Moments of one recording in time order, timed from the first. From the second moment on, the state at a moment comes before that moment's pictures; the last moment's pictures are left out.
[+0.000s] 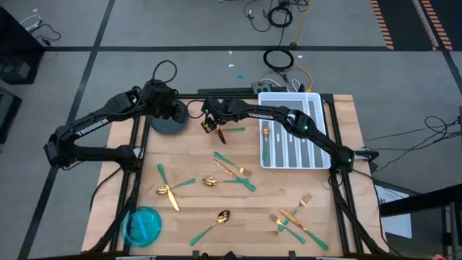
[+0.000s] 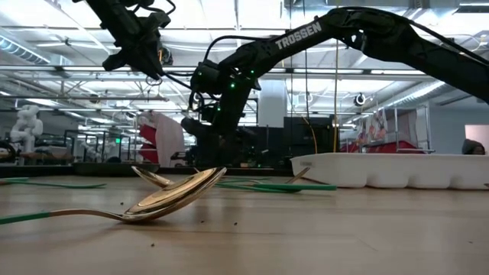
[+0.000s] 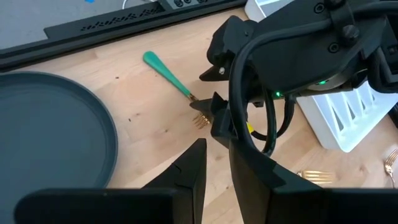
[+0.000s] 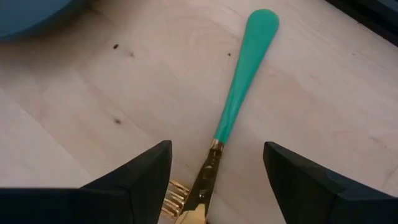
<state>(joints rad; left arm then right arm) 0.60 1.04 1.04 -0.81 0.06 -0.54 -0.33 2.51 2.21 -0.76 0.20 0.56</state>
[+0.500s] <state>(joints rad) 0.60 1.04 1.04 -0.82 0.06 -0.54 -0.30 2.51 2.21 -0.85 0.15 0.57</state>
